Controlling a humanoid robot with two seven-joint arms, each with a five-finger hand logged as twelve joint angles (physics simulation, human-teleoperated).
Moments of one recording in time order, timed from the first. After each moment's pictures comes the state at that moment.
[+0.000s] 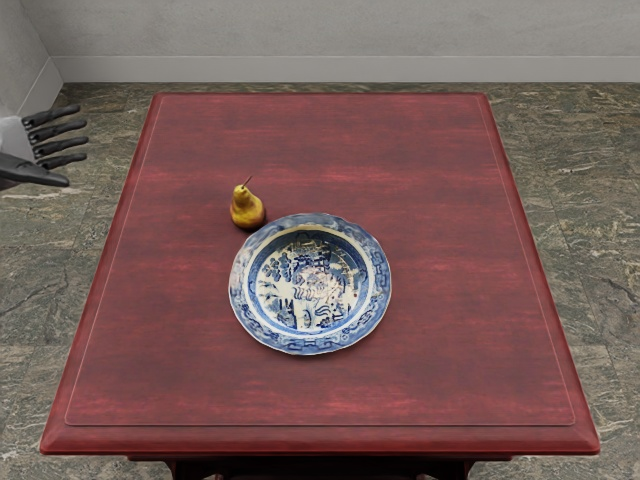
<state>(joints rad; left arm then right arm) -0.95 0.91 -0.23 -0.88 -0.12 -0.61 0.01 0.02 0.00 0.29 0.23 0.01 -0.04 -0.30</state>
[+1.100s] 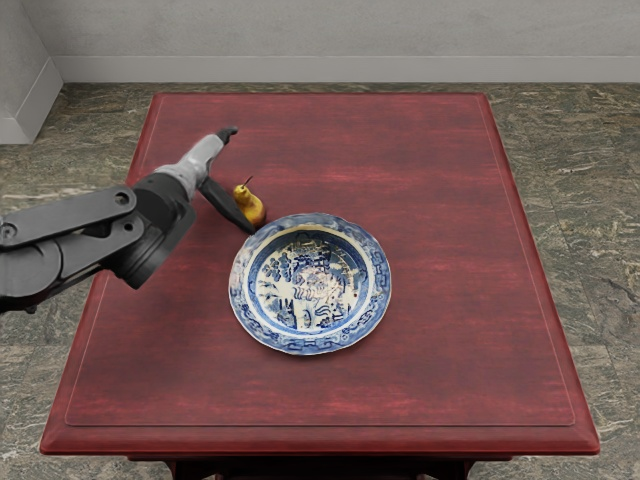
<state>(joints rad) -1.03 0.41 -0.22 -1.35 0.88 0.51 0.54 0.02 0.00 0.29 0.23 0.01 -0.04 -0.30</state>
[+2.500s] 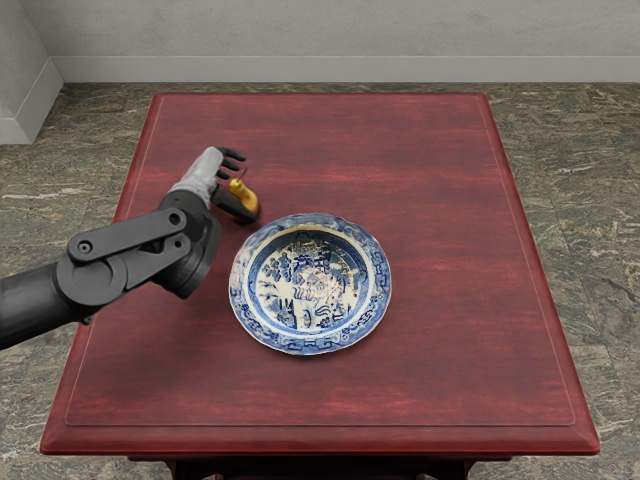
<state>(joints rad) -0.99 0.21 -0.21 -1.07 0.93 0.61 0.51 0.02 0.00 0.29 0.23 0.01 -0.04 -0.30</state>
